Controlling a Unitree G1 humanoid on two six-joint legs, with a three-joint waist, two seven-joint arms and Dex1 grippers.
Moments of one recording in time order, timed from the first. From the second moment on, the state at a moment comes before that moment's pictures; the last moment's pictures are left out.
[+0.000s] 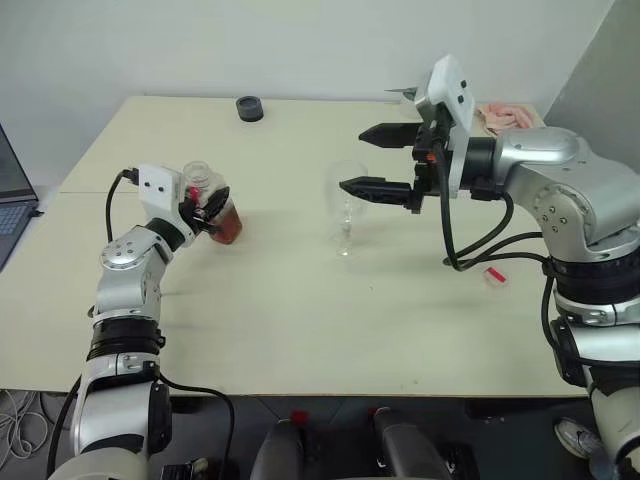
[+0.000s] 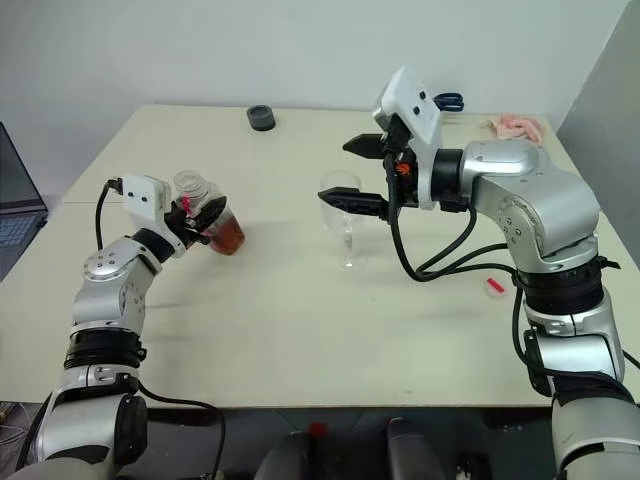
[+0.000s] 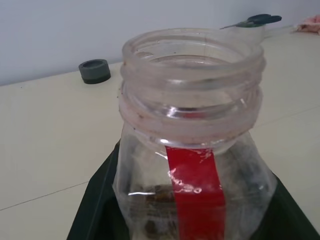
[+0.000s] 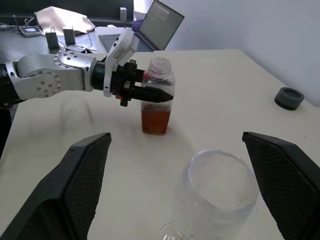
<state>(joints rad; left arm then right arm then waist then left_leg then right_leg) -0.64 0.57 0.22 0.52 -0.25 0.07 -0.63 -1.00 -0.58 0.10 -0.17 0.51 0.84 0.87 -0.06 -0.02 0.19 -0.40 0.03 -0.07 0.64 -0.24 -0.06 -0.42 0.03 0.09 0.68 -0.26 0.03</state>
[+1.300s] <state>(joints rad) -1.20 0.55 -0.20 0.94 0.28 -0.68 -0.66 -0.15 -0.39 -0.14 -0.53 0.46 0.34 0.56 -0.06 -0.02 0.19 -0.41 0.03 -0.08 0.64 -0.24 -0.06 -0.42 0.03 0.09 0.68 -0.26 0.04</state>
